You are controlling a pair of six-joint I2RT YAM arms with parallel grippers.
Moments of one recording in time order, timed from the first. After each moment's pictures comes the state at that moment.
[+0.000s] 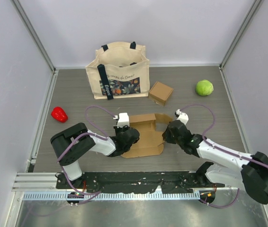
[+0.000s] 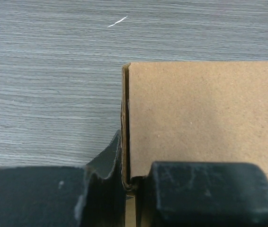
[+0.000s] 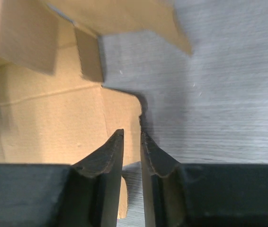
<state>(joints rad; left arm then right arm) -1.01 1.74 0.59 0.46 -1.00 -0.62 0.72 1.11 0.39 -0.06 0.28 0.81</state>
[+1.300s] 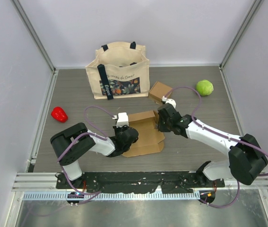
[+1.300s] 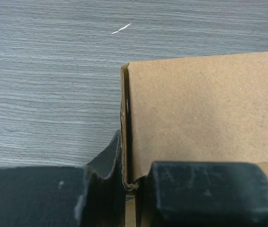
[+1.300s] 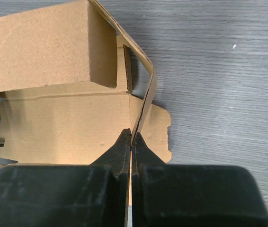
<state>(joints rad) -1.01 1.74 0.57 0.52 -1.01 -0.60 0.68 1.33 0.81 -0.38 0.20 0.59</state>
